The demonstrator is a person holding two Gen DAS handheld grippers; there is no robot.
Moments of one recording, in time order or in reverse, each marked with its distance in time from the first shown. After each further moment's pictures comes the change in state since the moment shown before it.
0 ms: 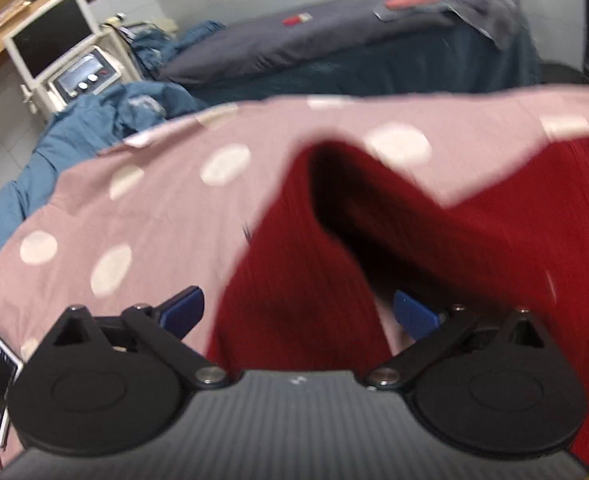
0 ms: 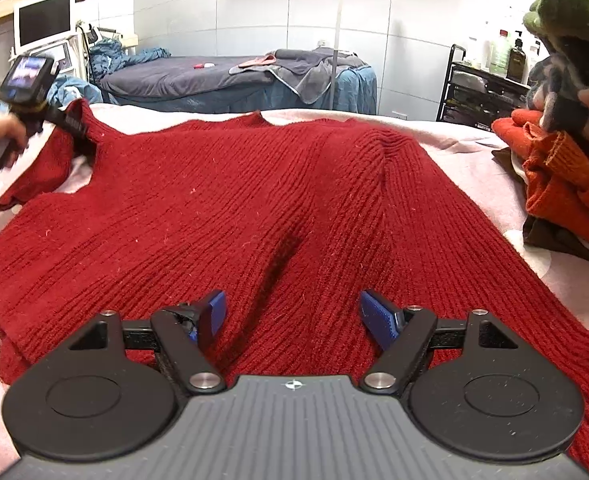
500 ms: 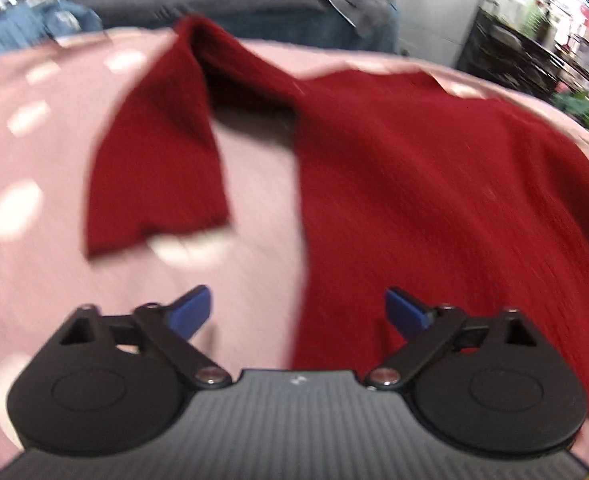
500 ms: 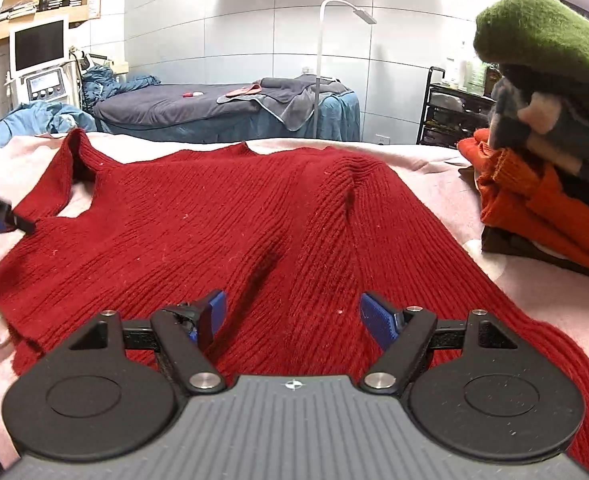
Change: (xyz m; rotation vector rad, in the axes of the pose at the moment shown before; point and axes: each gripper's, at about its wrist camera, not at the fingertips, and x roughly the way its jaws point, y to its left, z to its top) left arm -0.141 -0.001 -0.157 -0.111 0.062 -0.512; right arm -0.034 -0.009 -0.005 0.012 -0.058 -0.028
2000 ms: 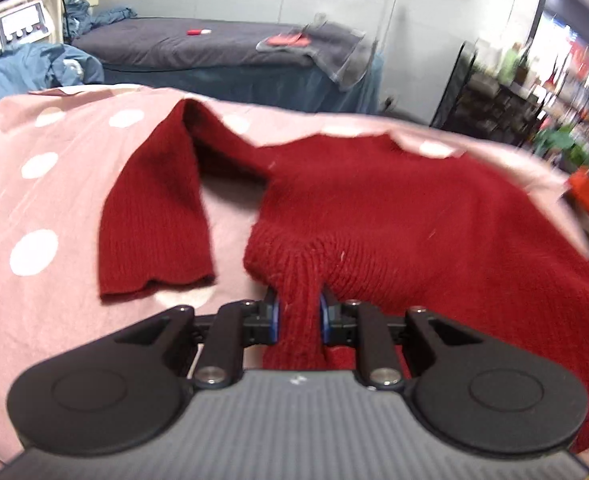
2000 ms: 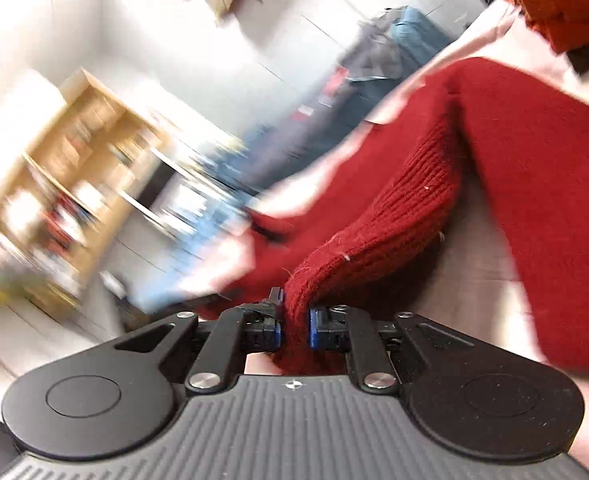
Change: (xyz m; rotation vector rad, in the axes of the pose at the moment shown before) left arm -0.074 -0.008 0.021 -0.034 -0.176 -0.037; right arm -0.037 -0.062 0.001 0.807 0.047 0.751
